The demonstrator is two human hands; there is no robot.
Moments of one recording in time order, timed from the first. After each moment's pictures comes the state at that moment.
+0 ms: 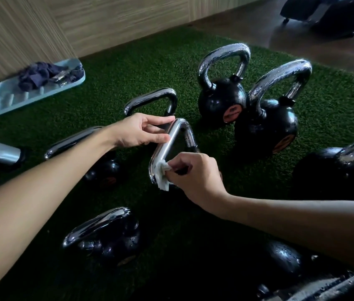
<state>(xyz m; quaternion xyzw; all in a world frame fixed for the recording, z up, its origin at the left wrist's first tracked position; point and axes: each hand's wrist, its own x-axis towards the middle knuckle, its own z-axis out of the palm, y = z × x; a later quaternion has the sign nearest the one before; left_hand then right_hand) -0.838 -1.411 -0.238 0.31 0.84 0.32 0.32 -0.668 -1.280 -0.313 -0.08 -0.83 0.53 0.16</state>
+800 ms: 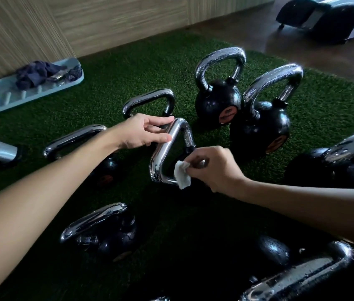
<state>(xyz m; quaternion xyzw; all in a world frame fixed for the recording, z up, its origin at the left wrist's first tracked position) -0.826 -1.405 -0.242 0.28 0.86 0.34 0.28 -0.661 -1.227 -0.316 -0.05 -0.88 0.45 0.13</state>
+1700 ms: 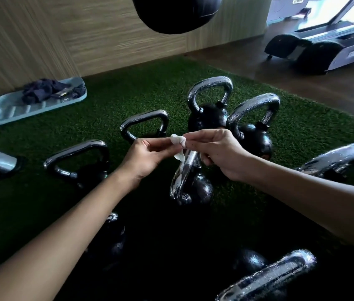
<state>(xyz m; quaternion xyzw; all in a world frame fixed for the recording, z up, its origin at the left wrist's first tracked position) -0.728 -1.373 -0.232 0.18 0.75 0.61 0.19 -0.669 -1.183 -0.241 -0.07 -0.70 0.71 0.05</state>
